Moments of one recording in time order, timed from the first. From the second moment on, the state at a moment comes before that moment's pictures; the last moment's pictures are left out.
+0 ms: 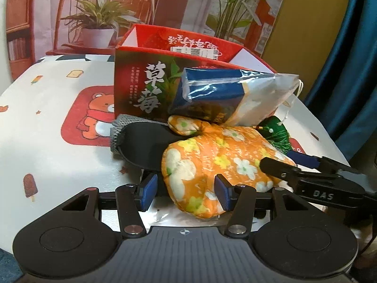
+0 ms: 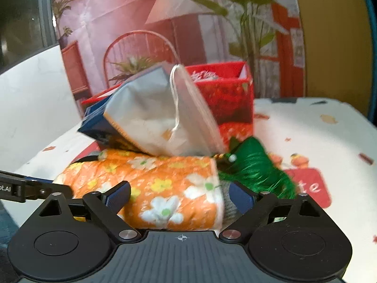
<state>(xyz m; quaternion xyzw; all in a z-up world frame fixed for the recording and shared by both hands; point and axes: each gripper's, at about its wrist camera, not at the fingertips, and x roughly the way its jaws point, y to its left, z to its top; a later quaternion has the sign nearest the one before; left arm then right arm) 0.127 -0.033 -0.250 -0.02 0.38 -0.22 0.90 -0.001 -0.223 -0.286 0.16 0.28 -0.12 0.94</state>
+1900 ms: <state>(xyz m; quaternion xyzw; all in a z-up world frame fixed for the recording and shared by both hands) 0.125 -0.018 -0.250 -0.01 0.36 -0.20 0.91 -0.006 -0.212 -0.273 0.15 0.26 -0.10 0.95</state>
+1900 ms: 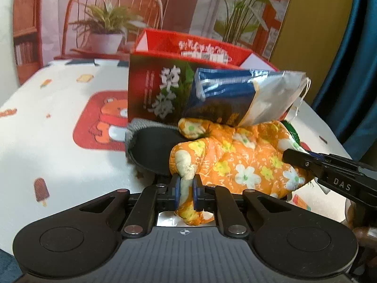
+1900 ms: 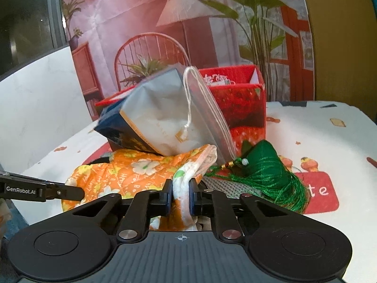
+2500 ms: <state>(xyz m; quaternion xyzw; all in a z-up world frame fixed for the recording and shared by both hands) 0.101 0.001 -0.180 -0.02 0.24 -0.19 0.95 -0.011 -0.189 -0.195 0.09 0.17 -0.05 0.98</state>
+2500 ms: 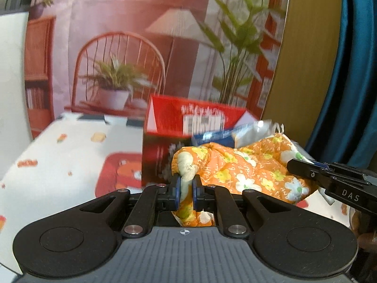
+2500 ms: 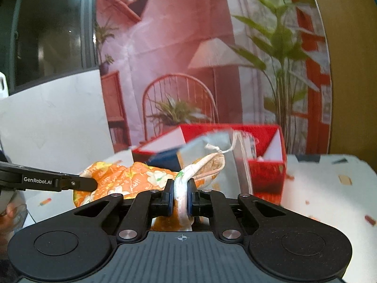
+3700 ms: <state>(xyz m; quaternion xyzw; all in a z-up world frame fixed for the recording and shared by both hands) 0.303 -0.078 -0.151 0.03 0.29 -0.19 0.94 0.183 -0.307 -0.185 0.13 0.27 -0.11 0.95</state>
